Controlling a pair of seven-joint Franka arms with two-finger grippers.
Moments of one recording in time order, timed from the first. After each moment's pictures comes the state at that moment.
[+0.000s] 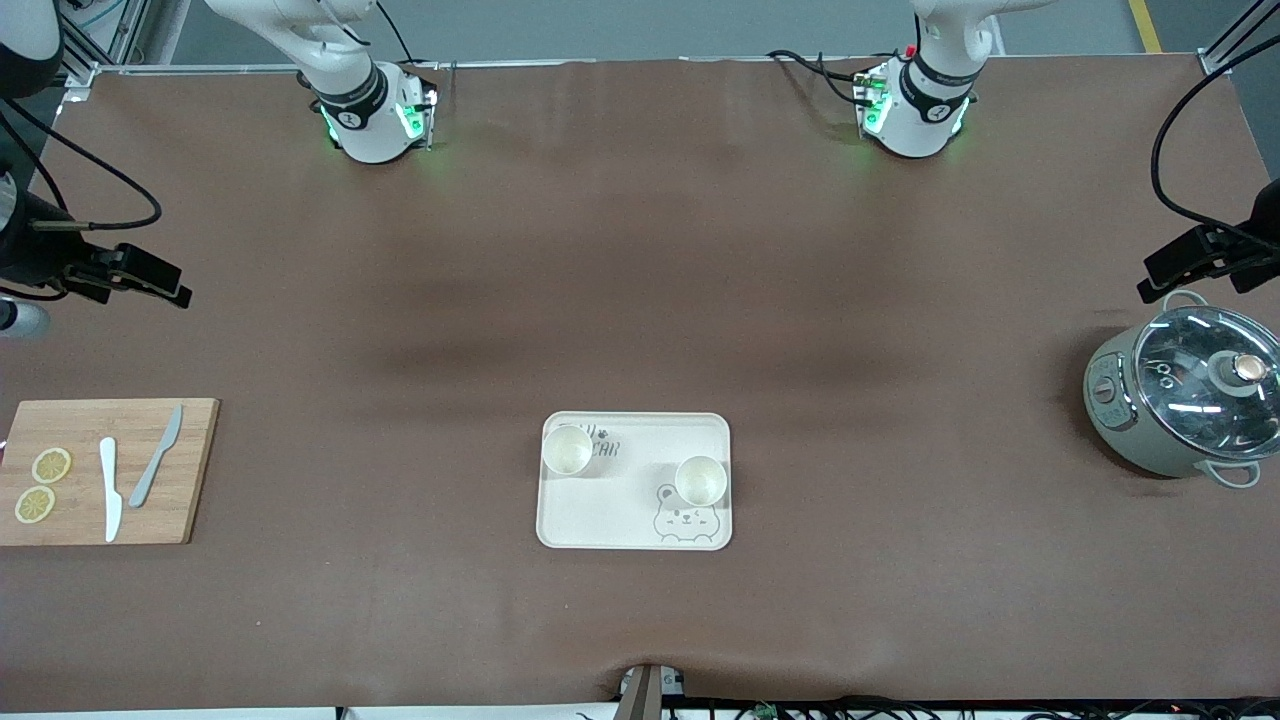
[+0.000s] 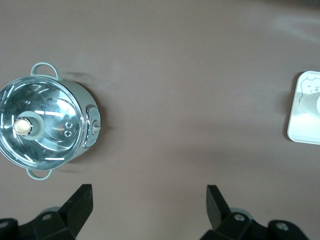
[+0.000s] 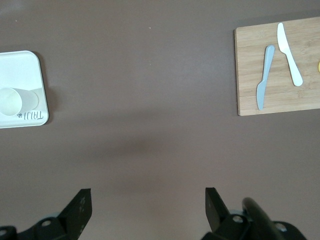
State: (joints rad) left arm 0.16 0.06 -0.16 -1.45 0.01 1.58 -0.10; right arm -0.03 0.05 0.02 -1.56 0.05 1.57 0.08
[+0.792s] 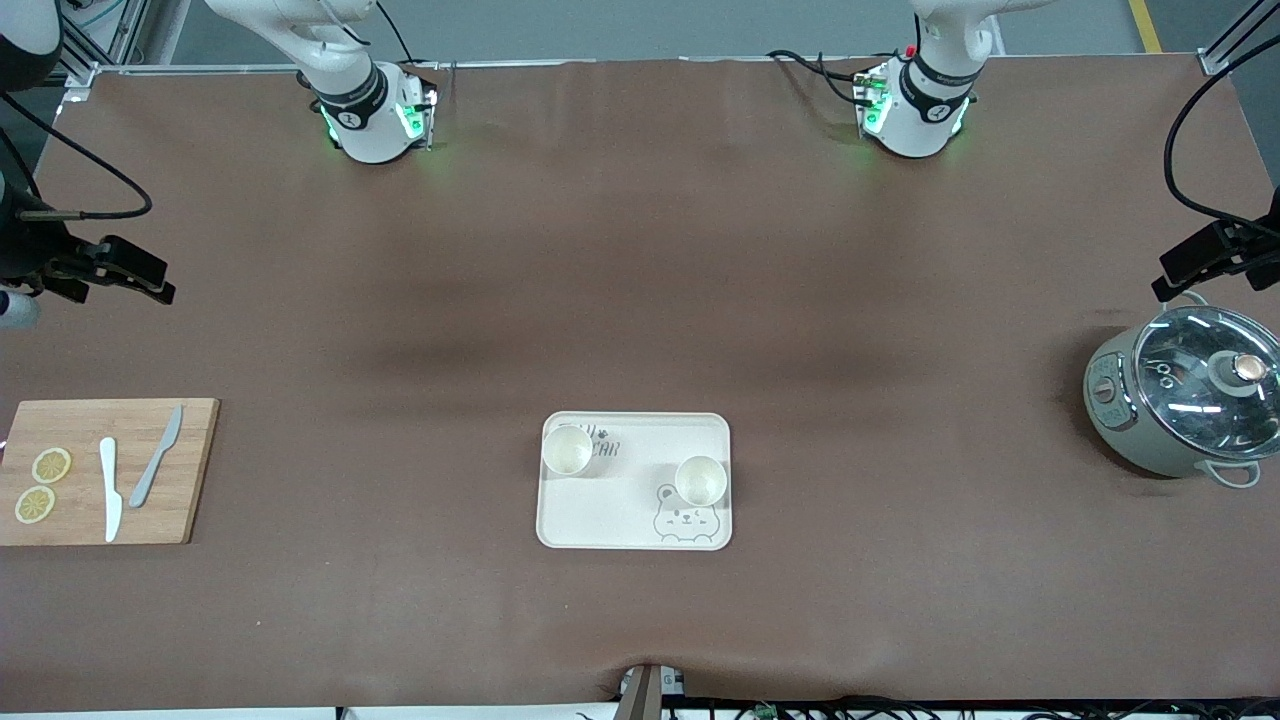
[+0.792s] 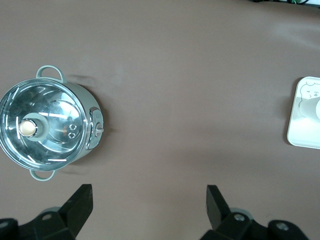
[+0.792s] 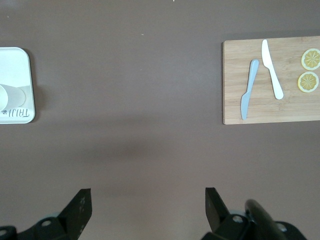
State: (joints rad) left arm 0.16 0.06 -0.15 -1.44 0.01 1.58 -0.10; right arm -0.04 0.03 0.02 -1.56 0.00 1.58 0.01
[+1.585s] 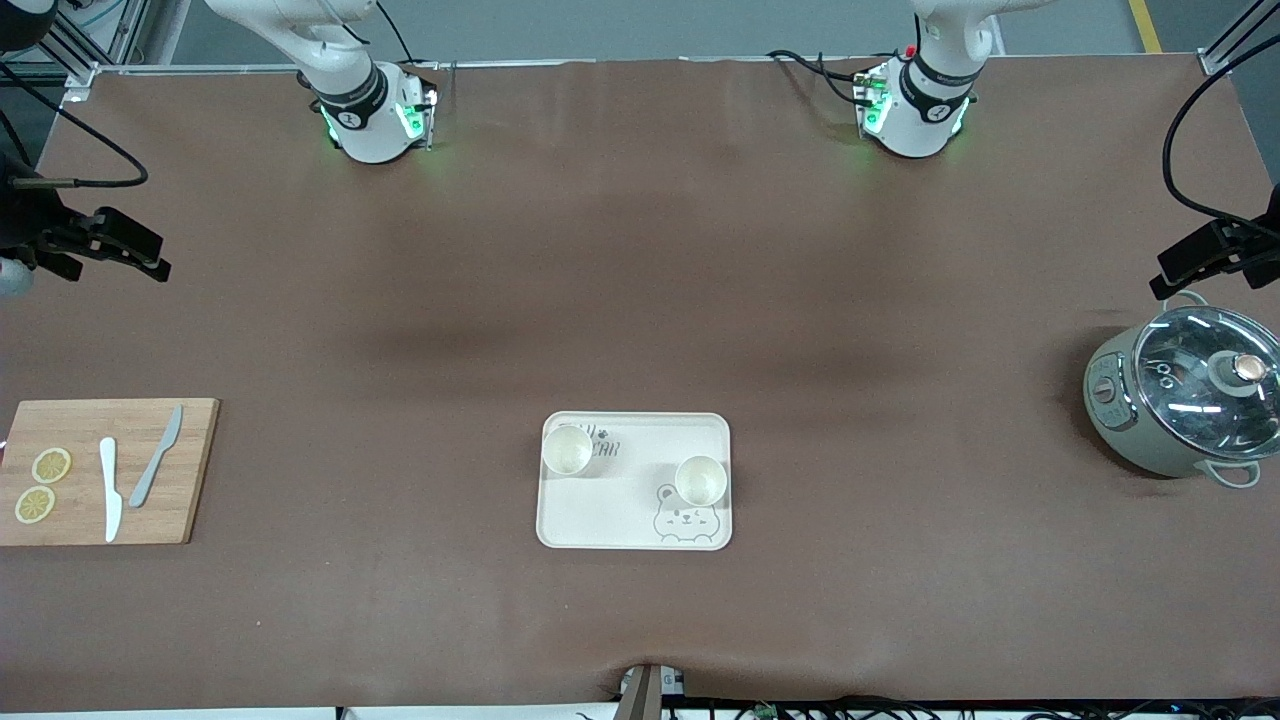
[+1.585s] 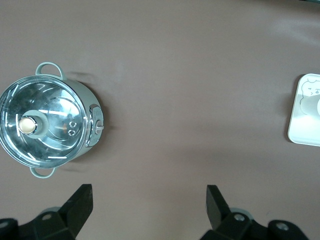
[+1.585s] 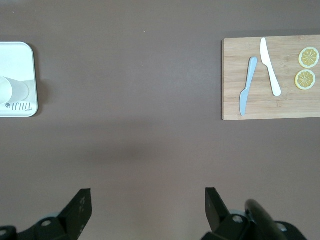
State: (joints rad) left arm 0.16 0.06 -0.15 -1.44 0.01 1.57 -0.10; right arm -0.04 -0.02 0.02 -1.59 0.00 1.57 0.00
